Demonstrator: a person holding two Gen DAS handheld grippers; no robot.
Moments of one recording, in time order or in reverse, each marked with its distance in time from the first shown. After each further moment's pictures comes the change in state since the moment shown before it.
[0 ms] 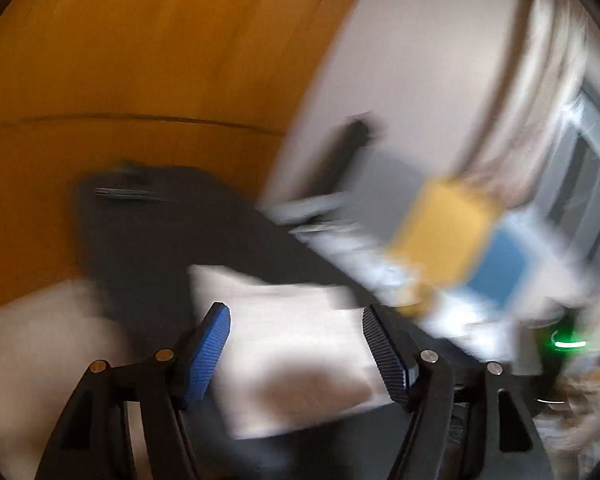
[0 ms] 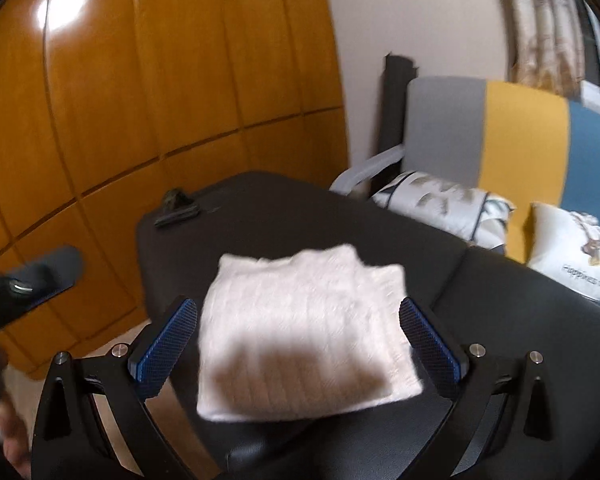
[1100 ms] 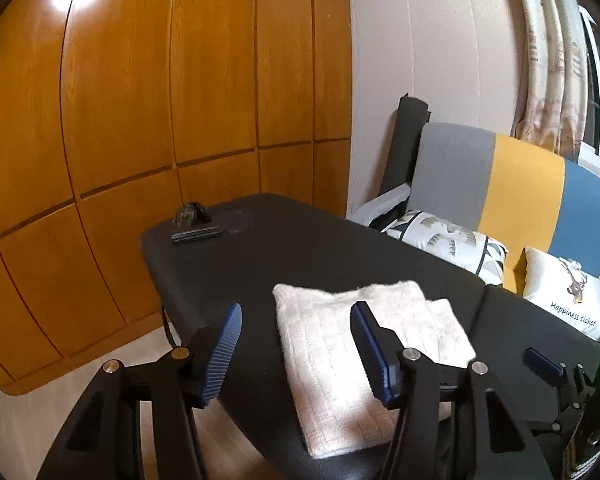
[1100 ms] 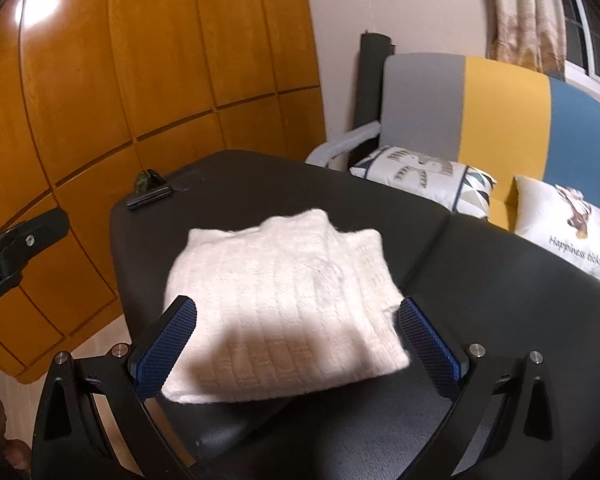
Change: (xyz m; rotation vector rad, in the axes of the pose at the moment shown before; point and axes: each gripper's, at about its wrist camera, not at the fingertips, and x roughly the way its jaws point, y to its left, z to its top) left arm 0.020 -0.042 -0.012 0.112 -0.057 0.189; right arm 0.035 -0.028 -0.026 0.001 0.071 -0.037
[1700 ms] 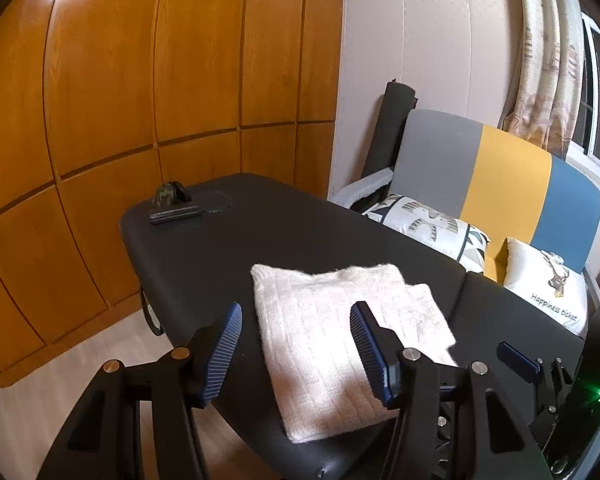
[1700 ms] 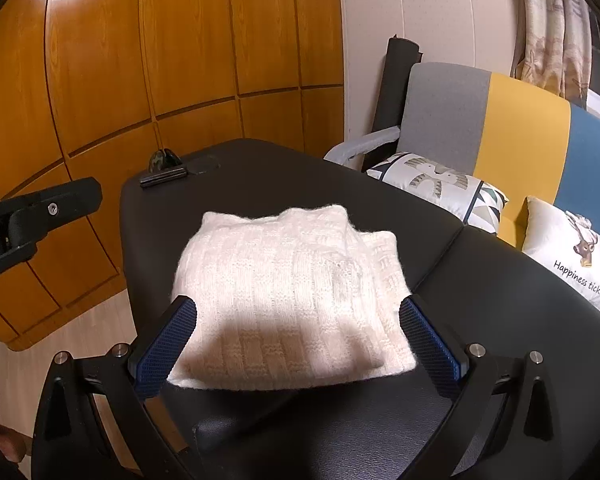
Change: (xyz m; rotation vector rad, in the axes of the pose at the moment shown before) left arm 0.007 -0.004 -0.002 -0.018 0.074 -0.079; right arm 0.001 0.015 -0.007 -0.096 0.022 0.007
